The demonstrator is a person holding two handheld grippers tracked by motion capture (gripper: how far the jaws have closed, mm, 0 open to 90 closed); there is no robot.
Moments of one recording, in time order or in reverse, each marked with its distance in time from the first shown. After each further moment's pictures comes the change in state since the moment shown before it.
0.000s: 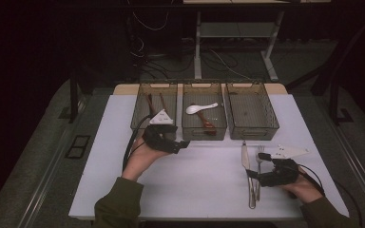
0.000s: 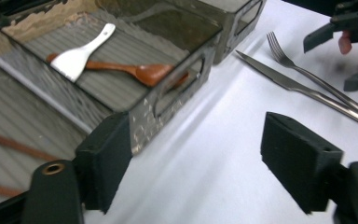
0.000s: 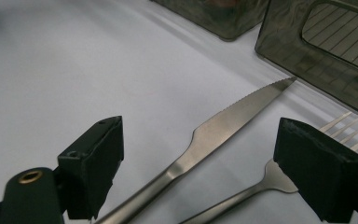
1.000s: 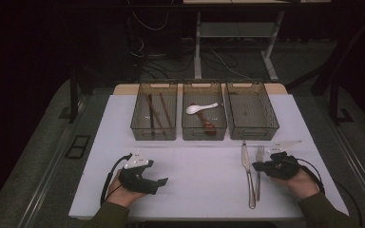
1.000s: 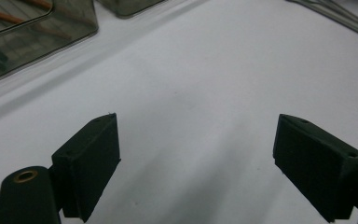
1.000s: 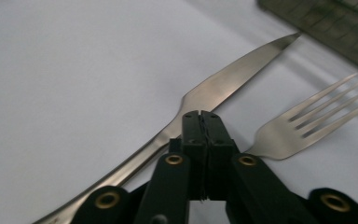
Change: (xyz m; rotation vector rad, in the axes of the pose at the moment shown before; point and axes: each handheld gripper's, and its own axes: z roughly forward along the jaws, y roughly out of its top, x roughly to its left) left arm -0.030 -0.106 -0.040 0.033 0.071 -0.090; right arm -0.009 0.009 0.002 0.206 0.019 0.032
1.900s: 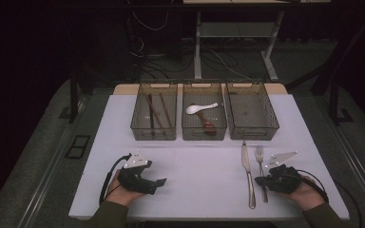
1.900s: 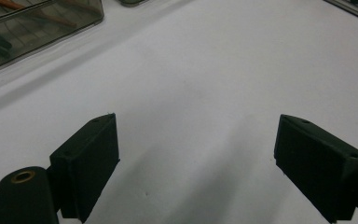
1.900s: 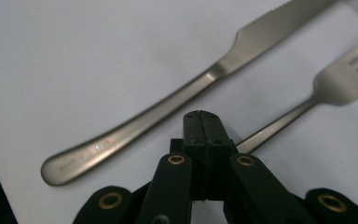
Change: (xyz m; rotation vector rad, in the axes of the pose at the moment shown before) left arm 0.004 -0.004 0.003 0.022 -0.002 0.004; right arm 0.024 -0.017 -0.008 0.139 0.005 -0.081
